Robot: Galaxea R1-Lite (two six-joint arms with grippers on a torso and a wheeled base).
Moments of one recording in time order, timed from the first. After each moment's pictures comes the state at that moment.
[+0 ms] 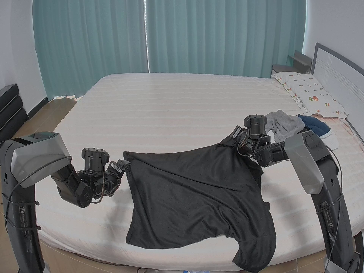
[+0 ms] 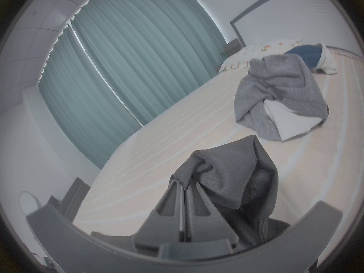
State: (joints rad) left arm -0.19 2.30 -0.84 -0.88 -0.01 -1.15; right arm 0.28 2.74 -1.96 -0.49 -0.25 0.65
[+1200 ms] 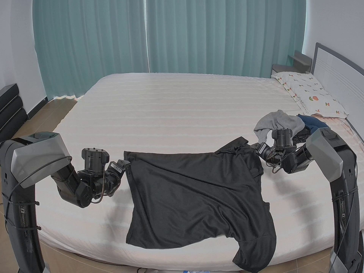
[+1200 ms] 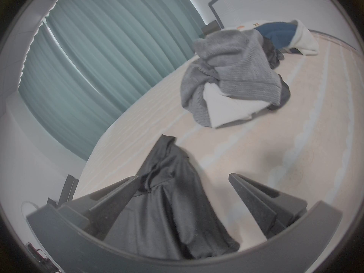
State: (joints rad) left arm -0.19 2.30 -0.84 -0.88 -0.01 -1.14; right arm 0.09 2.61 -1.55 -0.55 -0.02 0.70
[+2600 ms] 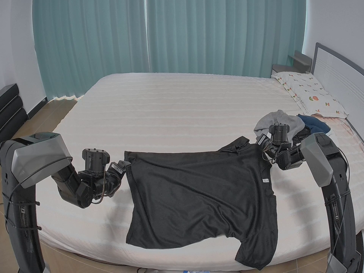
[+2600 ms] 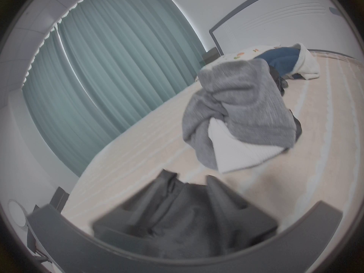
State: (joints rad) left arm -0.19 2.30 -0.84 -0.88 -0.01 -1.13; right arm 0.08 2.73 -1.79 -0.57 -0.17 0.64
